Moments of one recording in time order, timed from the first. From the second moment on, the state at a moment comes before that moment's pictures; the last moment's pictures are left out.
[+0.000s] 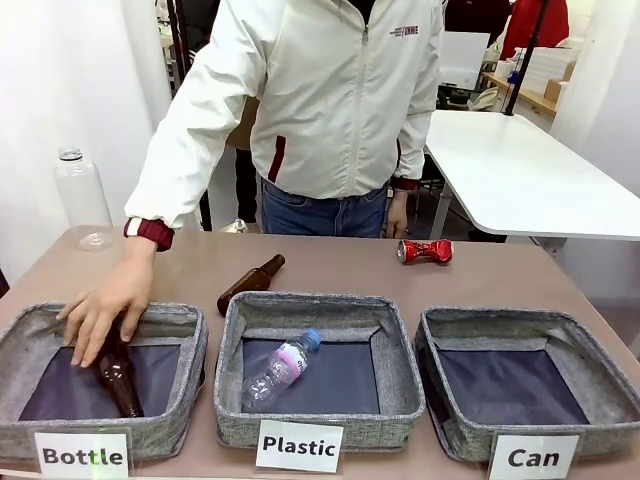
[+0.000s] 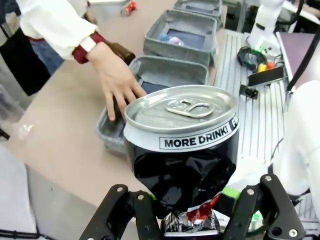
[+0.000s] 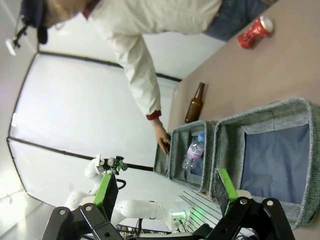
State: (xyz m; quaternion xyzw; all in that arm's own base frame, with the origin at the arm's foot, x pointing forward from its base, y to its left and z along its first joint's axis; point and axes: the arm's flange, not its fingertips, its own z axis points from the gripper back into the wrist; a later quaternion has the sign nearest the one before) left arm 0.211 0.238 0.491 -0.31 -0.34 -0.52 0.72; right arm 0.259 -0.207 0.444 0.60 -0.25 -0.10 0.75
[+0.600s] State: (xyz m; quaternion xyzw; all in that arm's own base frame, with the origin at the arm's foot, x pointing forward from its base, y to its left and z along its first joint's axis) left arm 0.233 0.112 0.524 -0.30 -0.27 -0.56 0.73; right arm 0.259 -0.207 0.445 0.60 -0.26 -0.10 0.75
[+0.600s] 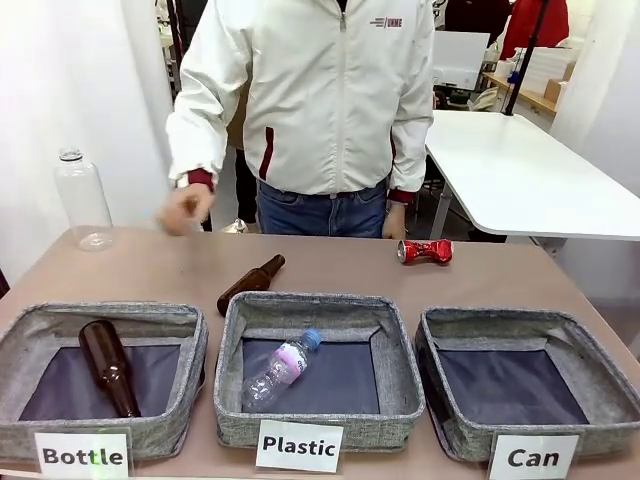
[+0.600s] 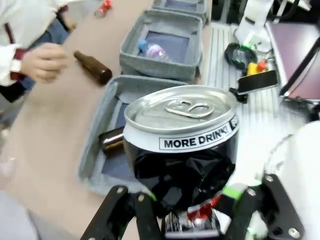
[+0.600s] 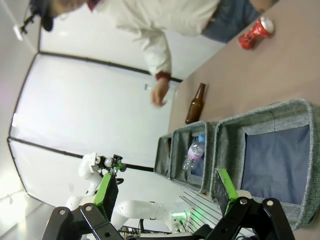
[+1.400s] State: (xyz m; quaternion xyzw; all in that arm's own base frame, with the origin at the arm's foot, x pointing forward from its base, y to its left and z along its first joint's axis) left arm 0.281 -0.267 0.570 -0.23 -0.25 -0.66 0.67; right arm 0.260 -0.207 0.445 0.60 -0.26 -0.10 0.75
